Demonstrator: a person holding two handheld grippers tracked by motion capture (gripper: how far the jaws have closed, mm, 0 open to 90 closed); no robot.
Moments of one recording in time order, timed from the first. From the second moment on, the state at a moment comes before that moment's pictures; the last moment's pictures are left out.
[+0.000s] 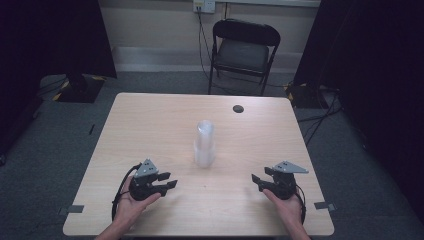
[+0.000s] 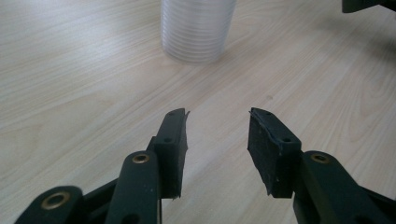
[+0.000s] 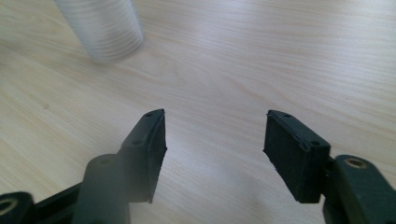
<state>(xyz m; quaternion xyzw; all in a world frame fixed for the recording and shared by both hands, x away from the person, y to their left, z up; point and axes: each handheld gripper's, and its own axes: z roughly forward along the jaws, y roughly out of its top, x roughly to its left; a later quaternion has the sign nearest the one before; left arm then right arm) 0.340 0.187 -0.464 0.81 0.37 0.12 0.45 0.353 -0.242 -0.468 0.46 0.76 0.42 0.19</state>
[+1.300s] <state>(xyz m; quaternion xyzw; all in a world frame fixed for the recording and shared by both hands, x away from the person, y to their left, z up) 0.354 0.165 -0.398 0.79 0.34 0.11 0.50 0.336 -0.222 -0.454 0.41 0.78 0.45 0.15</state>
